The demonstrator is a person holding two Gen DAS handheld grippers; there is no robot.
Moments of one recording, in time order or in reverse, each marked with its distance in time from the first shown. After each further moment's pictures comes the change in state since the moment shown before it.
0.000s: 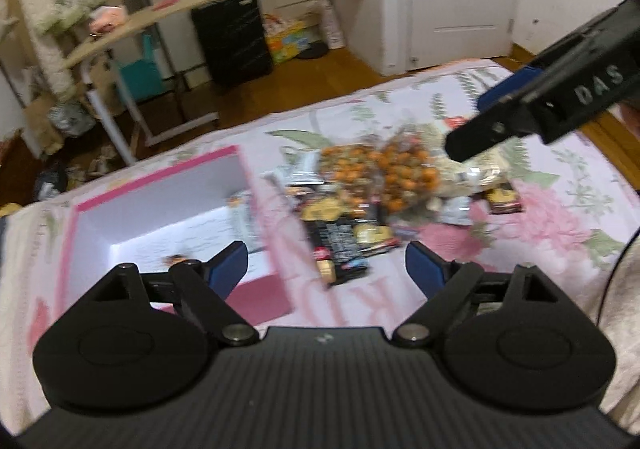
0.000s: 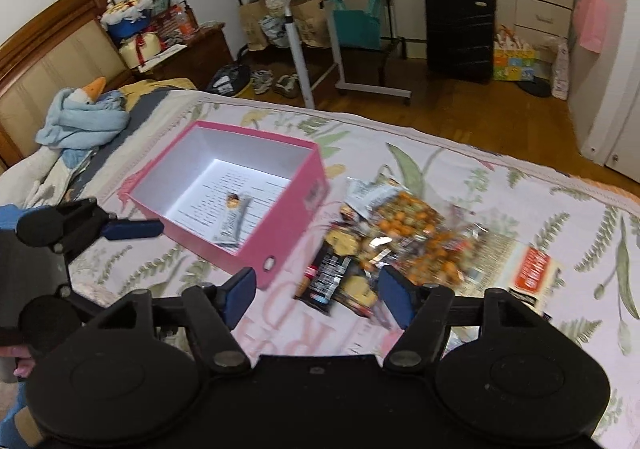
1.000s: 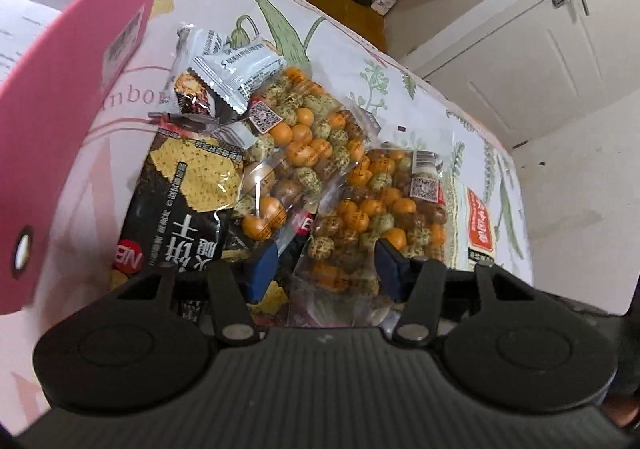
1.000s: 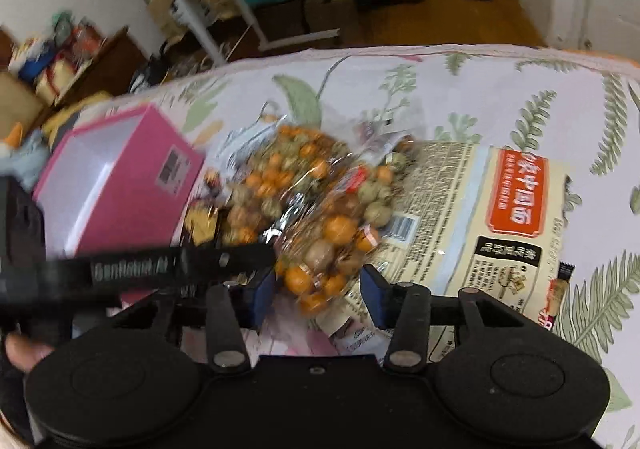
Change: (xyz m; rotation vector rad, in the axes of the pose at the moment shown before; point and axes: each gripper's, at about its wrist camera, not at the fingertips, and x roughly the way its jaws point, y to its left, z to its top) left arm 0.246 0.023 -0.001 -0.788 0.137 -0.321; right arm 0.142 -0.127 -0.038 0.233 0.098 -0.029
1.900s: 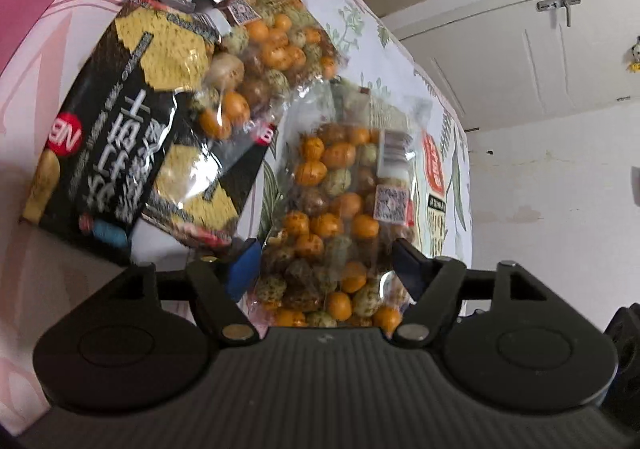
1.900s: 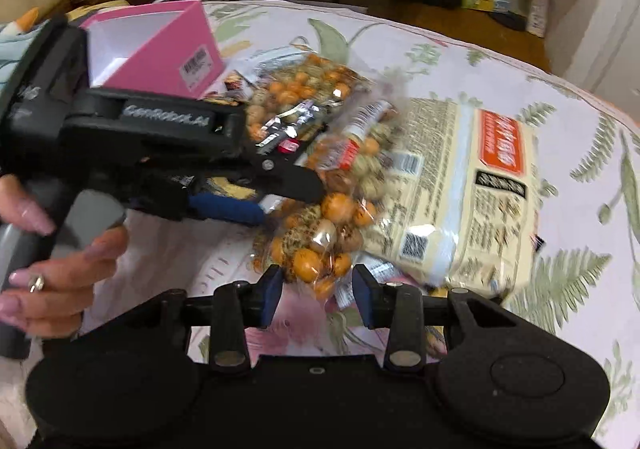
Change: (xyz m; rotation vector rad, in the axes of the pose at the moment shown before) left arm 0.031 0.004 -0.030 -0.137 0.126 -0.183; right arm -0.022 0.023 -0.056 -0.232 0.077 -0.127
